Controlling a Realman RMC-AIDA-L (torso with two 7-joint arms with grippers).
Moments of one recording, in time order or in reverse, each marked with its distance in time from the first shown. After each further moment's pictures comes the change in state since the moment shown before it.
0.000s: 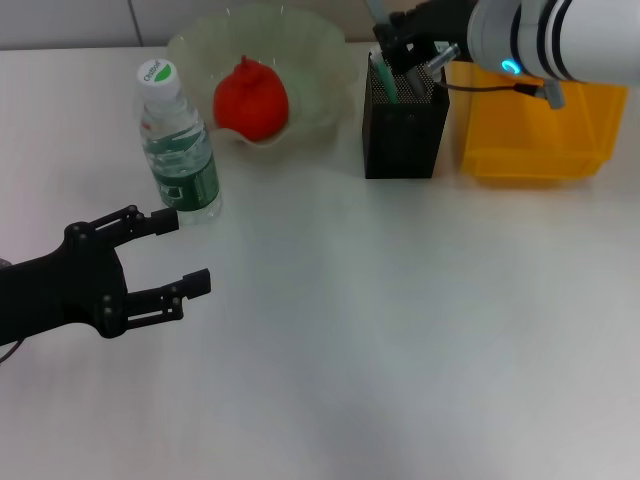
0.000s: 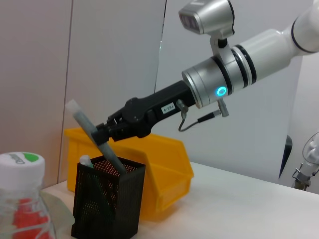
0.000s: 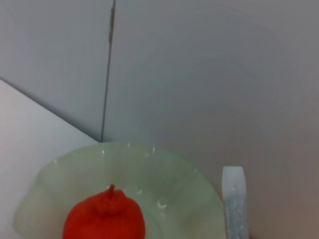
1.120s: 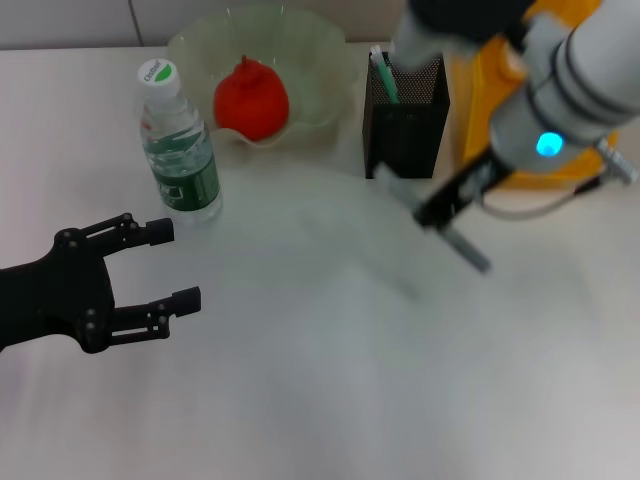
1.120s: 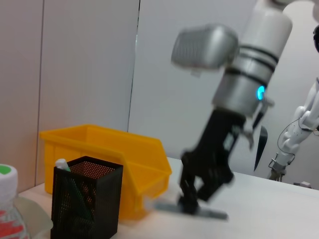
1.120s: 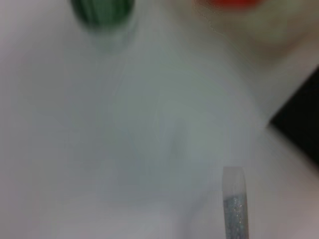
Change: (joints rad) left arm 0.005 0.032 0.022 0.029 0.003 0.063 -0.007; right arm 0.114 -0.004 0.056 -0.196 -0.032 -0.907 0.181
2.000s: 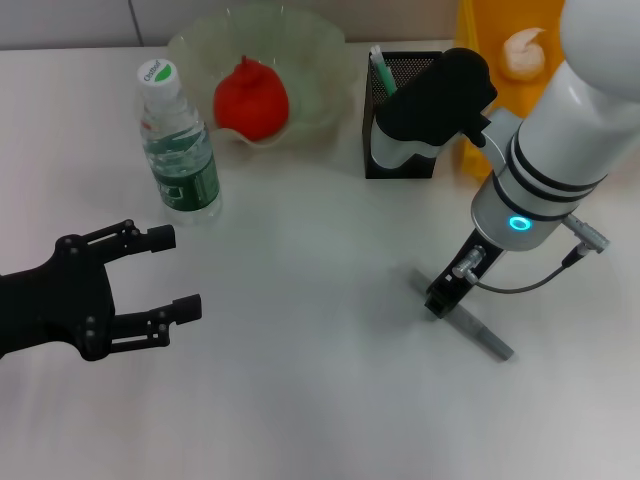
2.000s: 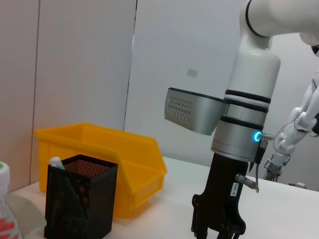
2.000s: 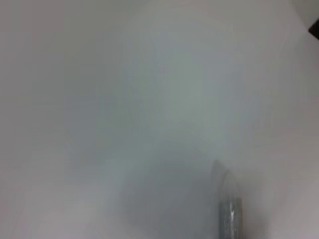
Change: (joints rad) left arm 0.007 0.000 0.006 0.000 0.000 0.011 -0.002; right arm 0.062 0.009 -0.172 0.296 0.009 0.072 0.067
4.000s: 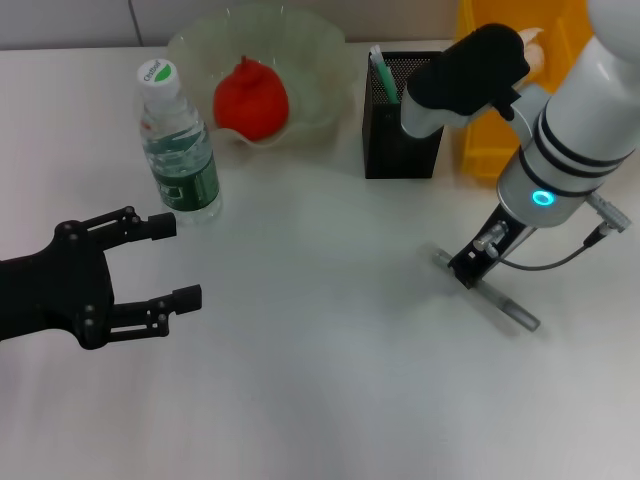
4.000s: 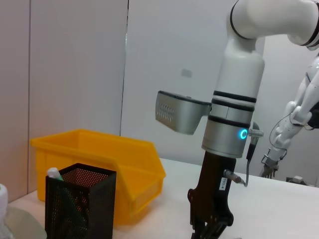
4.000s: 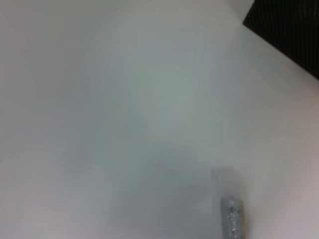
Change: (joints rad) left arm -0.013 0.003 0.003 0.039 0.000 0.005 -0.011; right arm 0.012 -0.003 0.103 0.037 -0.063 -0.012 0.001
